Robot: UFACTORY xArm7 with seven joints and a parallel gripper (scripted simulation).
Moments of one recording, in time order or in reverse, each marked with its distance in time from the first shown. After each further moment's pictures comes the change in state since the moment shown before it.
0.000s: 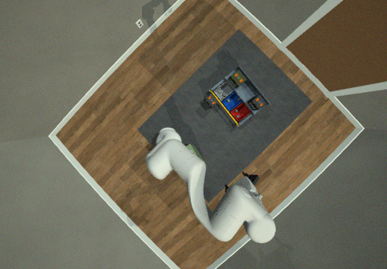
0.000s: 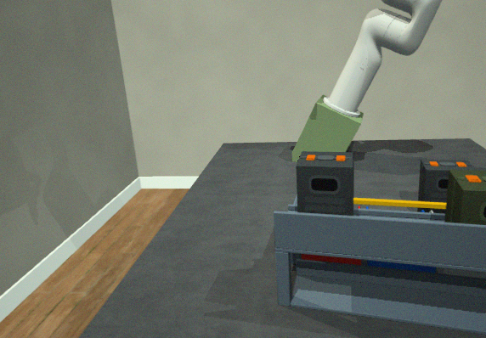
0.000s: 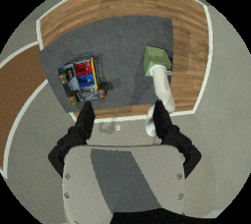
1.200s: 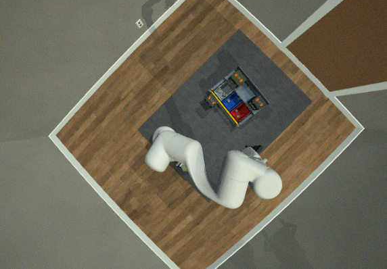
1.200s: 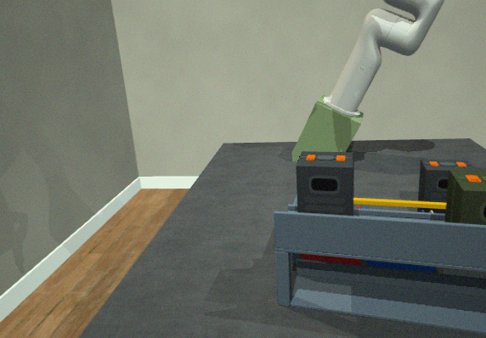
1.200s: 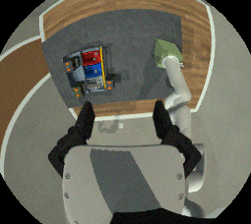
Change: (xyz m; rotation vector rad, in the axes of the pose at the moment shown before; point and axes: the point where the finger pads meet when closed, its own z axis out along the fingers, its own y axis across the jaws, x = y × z) arm -0.081 -0.080 0.000 0.000 0.002 -0.007
